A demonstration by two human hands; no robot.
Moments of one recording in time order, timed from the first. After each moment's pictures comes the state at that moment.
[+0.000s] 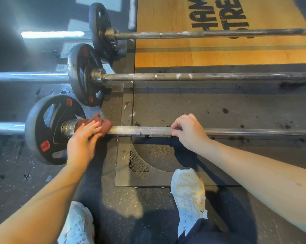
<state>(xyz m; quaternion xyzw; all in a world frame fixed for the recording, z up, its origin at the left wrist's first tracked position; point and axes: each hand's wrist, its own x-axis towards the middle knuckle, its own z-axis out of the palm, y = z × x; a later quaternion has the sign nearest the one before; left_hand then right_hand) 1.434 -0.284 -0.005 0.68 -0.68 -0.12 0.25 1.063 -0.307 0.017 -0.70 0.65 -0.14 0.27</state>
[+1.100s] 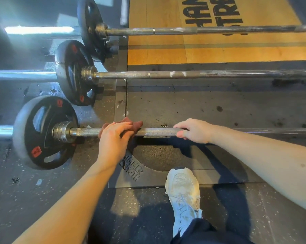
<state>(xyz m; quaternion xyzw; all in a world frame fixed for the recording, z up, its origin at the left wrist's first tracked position) 1.315 -0.294 0.010 0.62 -0.70 -0.23 0.27 1.008 -0.329 0.024 -0.71 0.54 0.08 0.44</state>
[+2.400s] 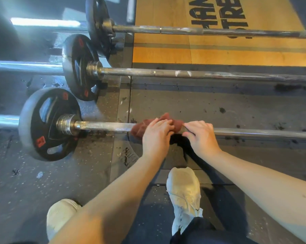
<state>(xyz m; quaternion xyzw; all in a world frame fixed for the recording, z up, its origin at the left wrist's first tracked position) 1.207 -0.280 -0.007 0.58 -0.75 -0.20 0.25 1.014 -0.277 -0.022 -0.72 0.64 -0.20 0.18</state>
